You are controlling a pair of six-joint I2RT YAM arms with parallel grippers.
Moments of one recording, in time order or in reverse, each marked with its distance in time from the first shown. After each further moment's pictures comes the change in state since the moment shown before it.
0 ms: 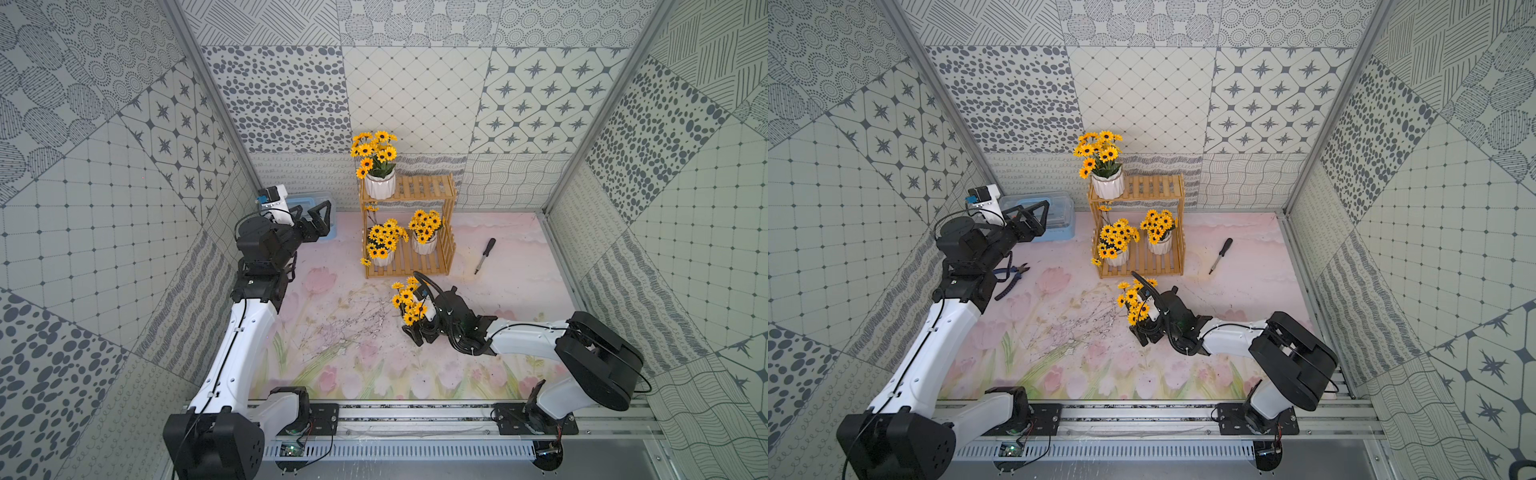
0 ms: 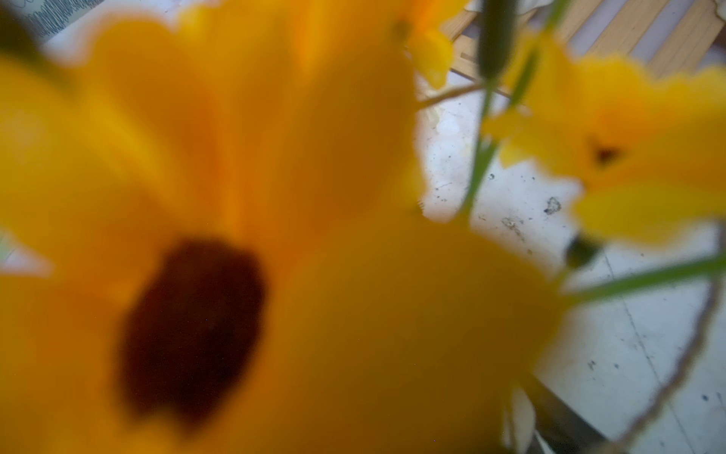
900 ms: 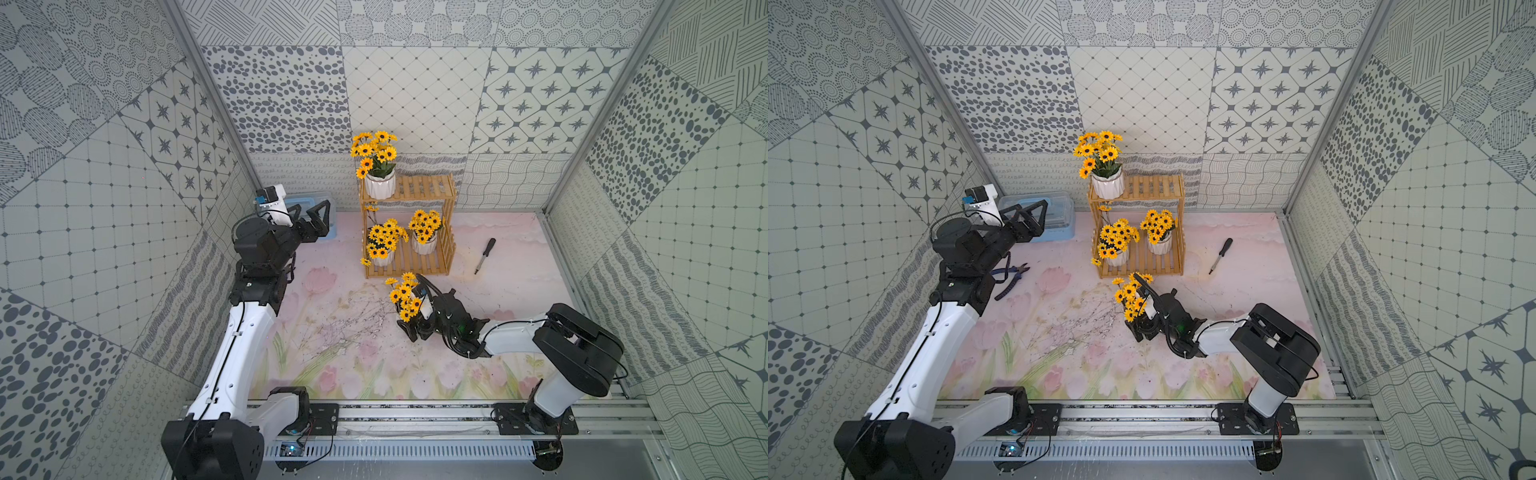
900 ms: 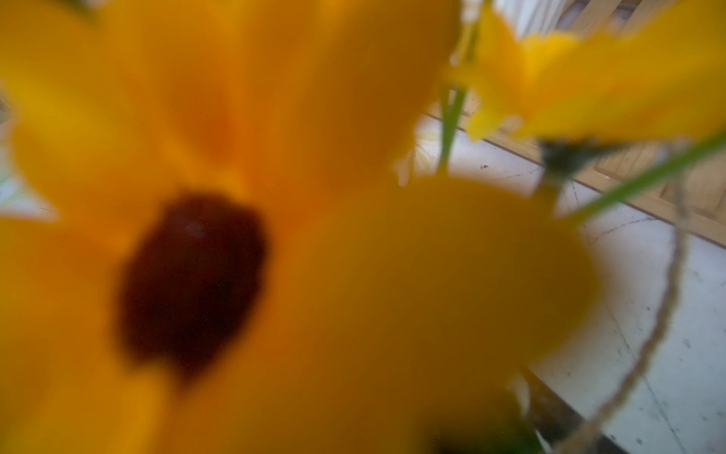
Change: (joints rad) left arm 0.000 -0.025 0.000 -0.001 0.000 0.006; right arm 0.004 0.102 -0.033 0.249 0.043 0.022
